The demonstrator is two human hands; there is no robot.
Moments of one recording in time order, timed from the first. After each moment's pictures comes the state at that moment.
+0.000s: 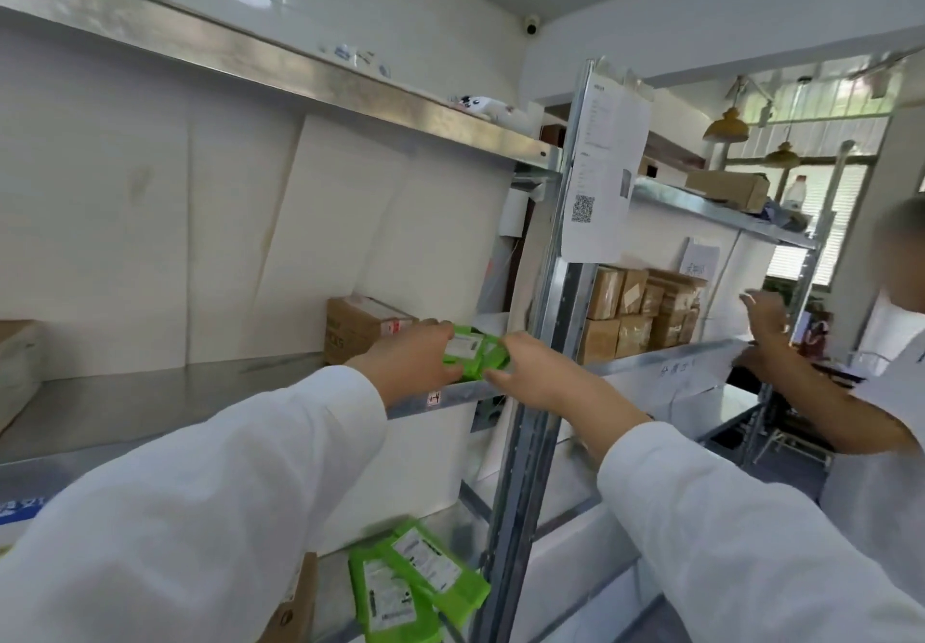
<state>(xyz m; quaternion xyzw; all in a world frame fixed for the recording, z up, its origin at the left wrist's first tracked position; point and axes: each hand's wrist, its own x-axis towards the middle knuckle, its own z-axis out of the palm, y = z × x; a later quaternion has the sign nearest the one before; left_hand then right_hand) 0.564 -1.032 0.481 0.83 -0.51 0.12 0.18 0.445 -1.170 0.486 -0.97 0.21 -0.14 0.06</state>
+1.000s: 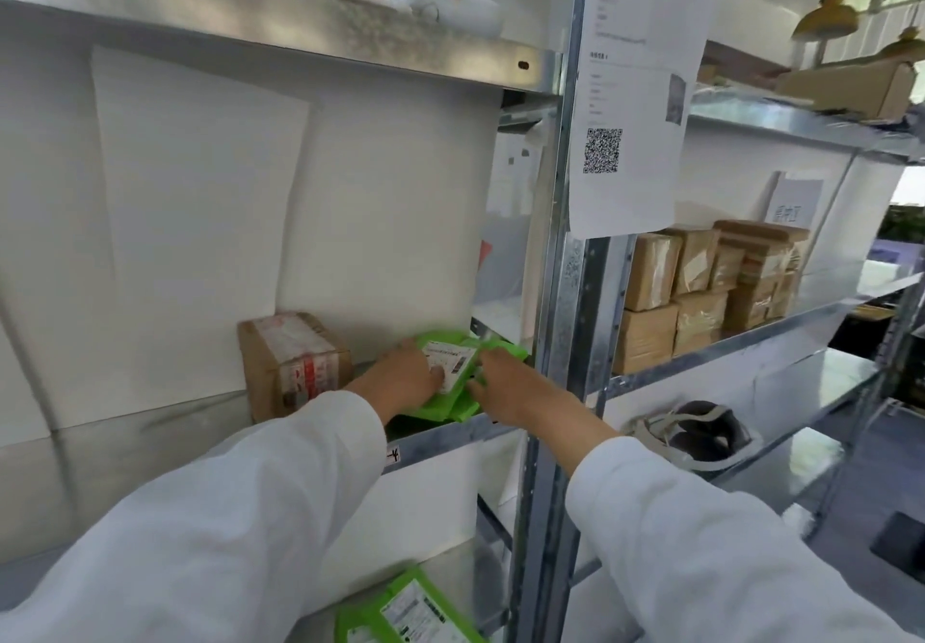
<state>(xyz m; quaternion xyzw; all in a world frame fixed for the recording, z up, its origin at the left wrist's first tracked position) 0.674 -1.209 0.442 0.92 -0.35 0.00 0.17 0.591 -1.342 0.419 -0.96 0.15 -0.12 0.19</state>
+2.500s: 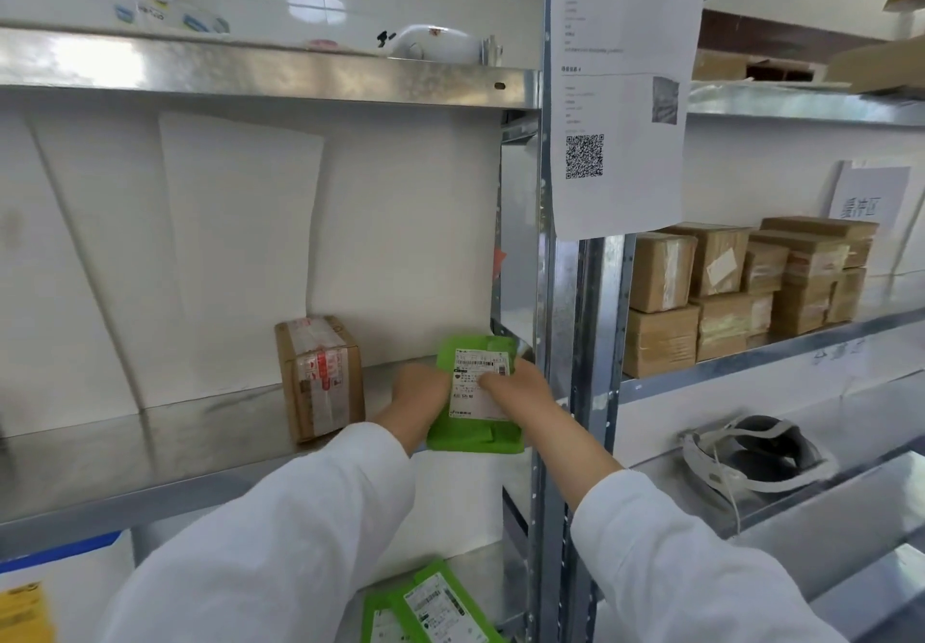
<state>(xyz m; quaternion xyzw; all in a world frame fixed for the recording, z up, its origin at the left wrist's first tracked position) 0.616 -1.220 0.430 0.84 -0.08 -0.07 0.53 0.553 -1.330 0.420 -0.77 0.20 -0.19 0.57</state>
